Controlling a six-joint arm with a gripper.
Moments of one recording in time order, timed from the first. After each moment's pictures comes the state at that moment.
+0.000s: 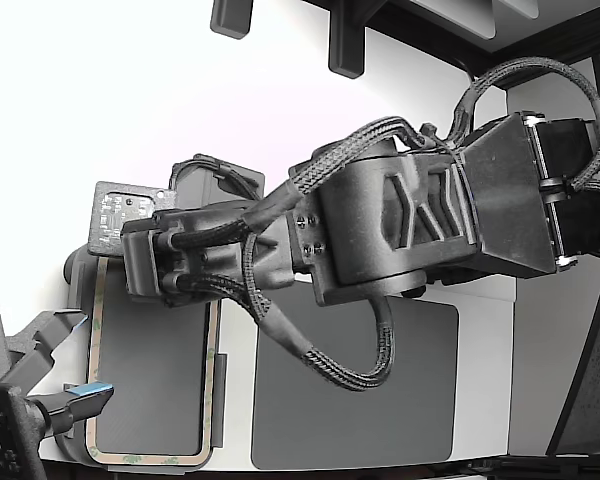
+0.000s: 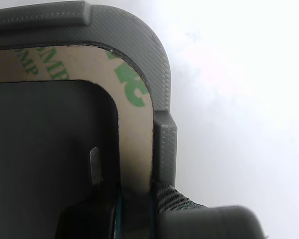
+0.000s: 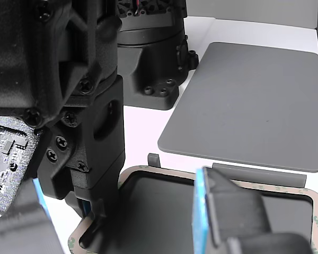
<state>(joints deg) 16.3 73.1 69.8 86.9 8.6 17.6</state>
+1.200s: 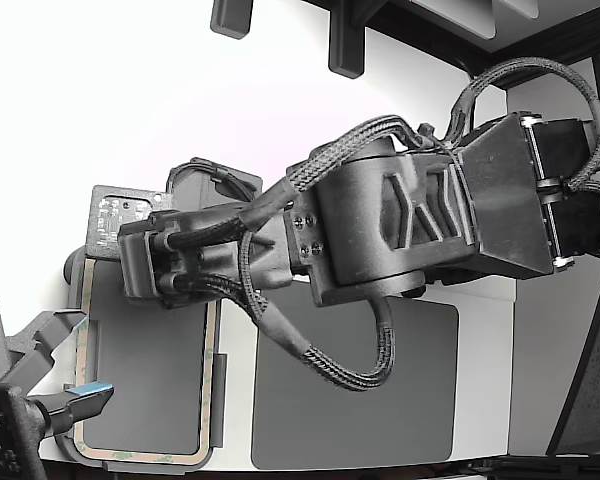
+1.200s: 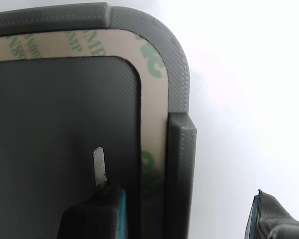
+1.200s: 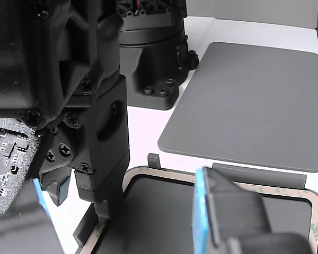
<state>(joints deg) 16.3 72.8 67.9 87.8 7.5 18.8</state>
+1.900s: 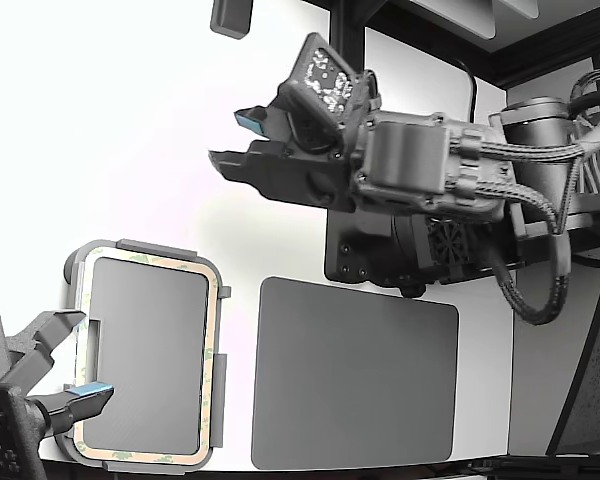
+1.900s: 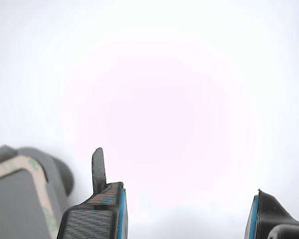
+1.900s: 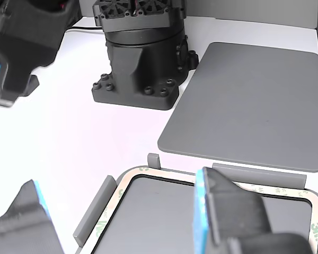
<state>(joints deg) 12.6 122.0 112.6 64.2 22.1 30.1</state>
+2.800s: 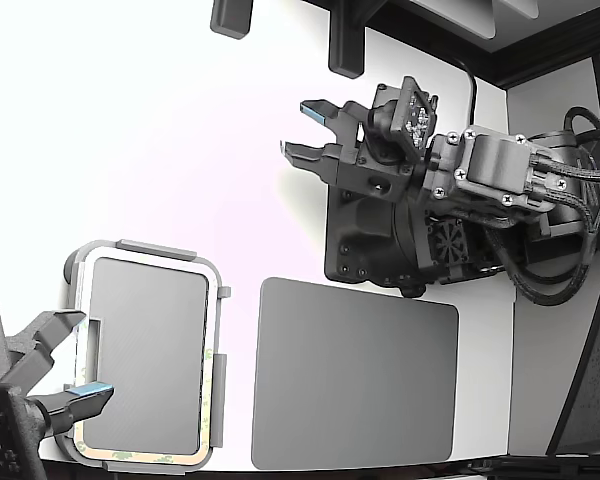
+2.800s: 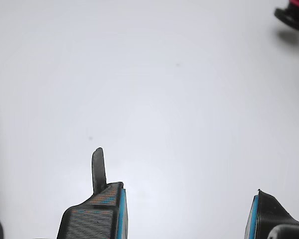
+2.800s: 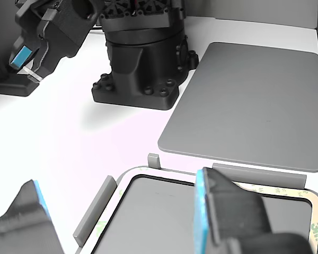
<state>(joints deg) 12.4 167.6 152.1 57.7 25.9 14.9</state>
